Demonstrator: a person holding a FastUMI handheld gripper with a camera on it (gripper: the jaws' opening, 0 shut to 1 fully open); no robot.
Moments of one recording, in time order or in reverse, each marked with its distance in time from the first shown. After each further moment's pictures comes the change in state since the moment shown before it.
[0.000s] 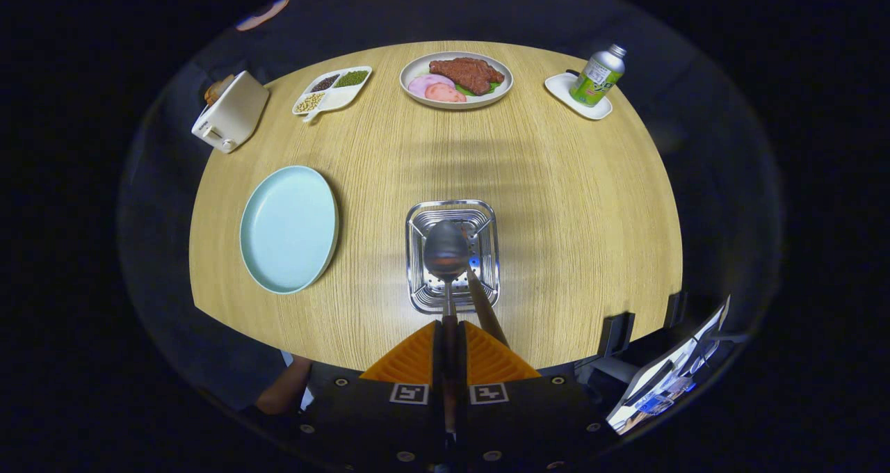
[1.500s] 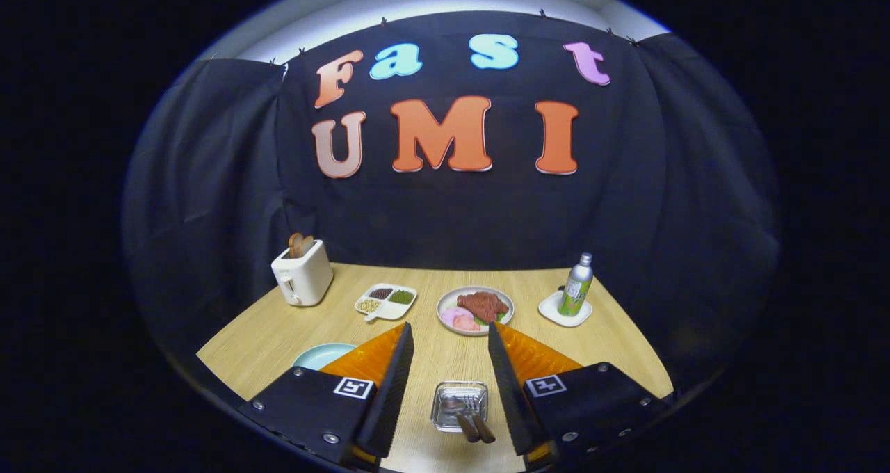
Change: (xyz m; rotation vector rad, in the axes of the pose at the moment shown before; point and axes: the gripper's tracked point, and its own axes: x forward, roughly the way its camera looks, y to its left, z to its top) arm -0.172 -0.003 0.094 -0.045 -1.148 0.108
